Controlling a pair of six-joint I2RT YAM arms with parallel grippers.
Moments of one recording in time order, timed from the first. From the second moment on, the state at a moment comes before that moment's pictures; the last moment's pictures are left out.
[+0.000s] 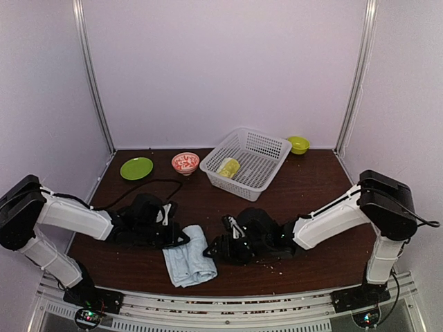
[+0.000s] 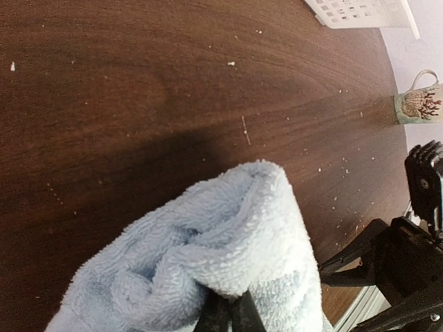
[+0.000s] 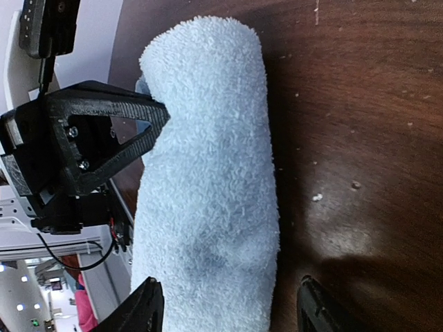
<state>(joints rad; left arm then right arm) -0.80 1.47 0.52 0.18 0.23 -0.81 1.12 1.84 0.86 0.35 -0.26 1.09</state>
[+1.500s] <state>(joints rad) -0.88 1.24 0.44 0.07 0.13 -0.84 1.21 1.92 1.44 -0.79 0.33 0.66</state>
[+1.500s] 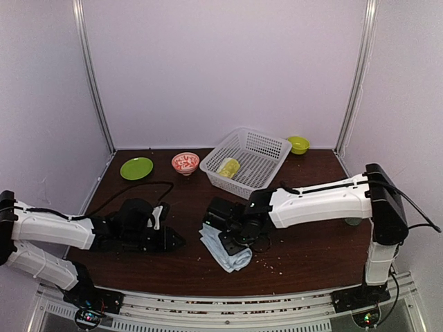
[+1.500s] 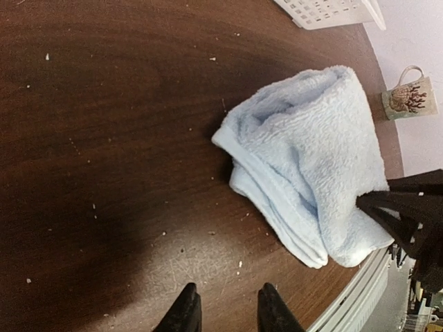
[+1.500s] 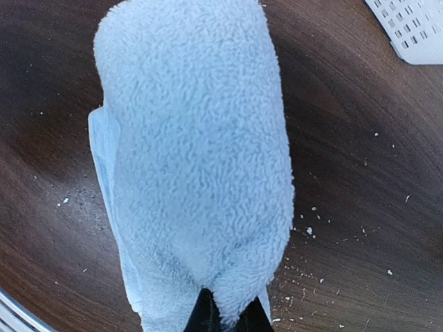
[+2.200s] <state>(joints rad) -0.90 1.50 0.68 0.20 0.25 -0.84 1.29 2.00 1.47 -0.78 0.43 0.70</state>
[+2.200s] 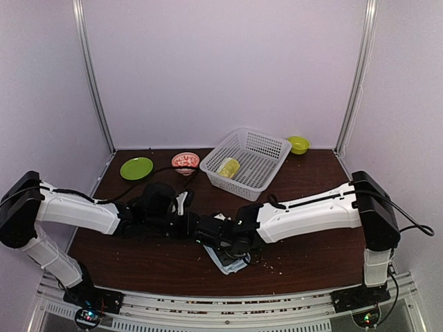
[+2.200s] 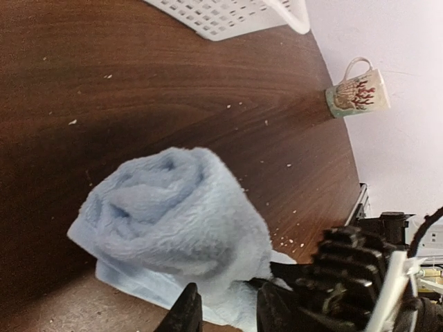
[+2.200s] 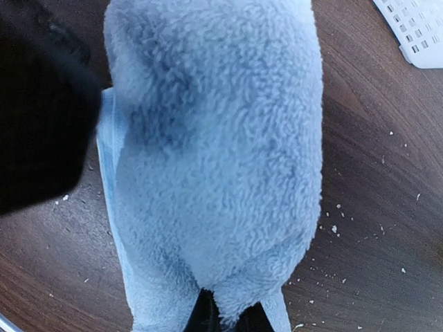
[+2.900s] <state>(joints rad) -0.90 1.65 0.79 0.25 0.31 -0.88 1.28 1.96 1.38 -0.68 0.41 0.69</state>
